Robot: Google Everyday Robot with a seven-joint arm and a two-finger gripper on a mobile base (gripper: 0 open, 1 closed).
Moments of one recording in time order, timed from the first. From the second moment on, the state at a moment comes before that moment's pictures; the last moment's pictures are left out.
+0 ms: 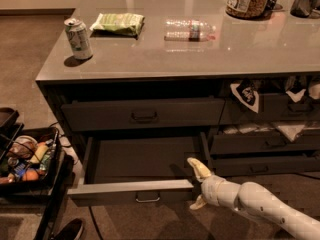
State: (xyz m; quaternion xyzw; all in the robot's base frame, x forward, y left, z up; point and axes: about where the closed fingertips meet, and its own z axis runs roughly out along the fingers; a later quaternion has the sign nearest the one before) arm 0.519 -0.125 0.437 -0.72 0.50 -0.03 0.49
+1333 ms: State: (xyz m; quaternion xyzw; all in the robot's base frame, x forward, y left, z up) arm 0.446 -0.132 0.460 -0.73 0.48 0.04 0.49
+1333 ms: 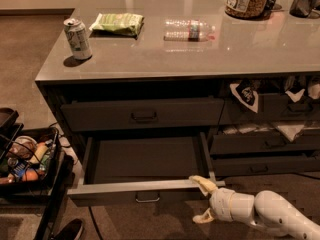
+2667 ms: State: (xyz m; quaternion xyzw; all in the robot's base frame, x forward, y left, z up) arm 0.446 -0.132 0.460 -0.73 0.48 0.04 0.49
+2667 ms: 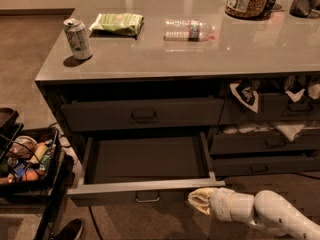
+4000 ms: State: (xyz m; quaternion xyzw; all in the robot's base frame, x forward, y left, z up) arm 0.477 -0.145 0.431 -0.71 0.52 0.00 0.48
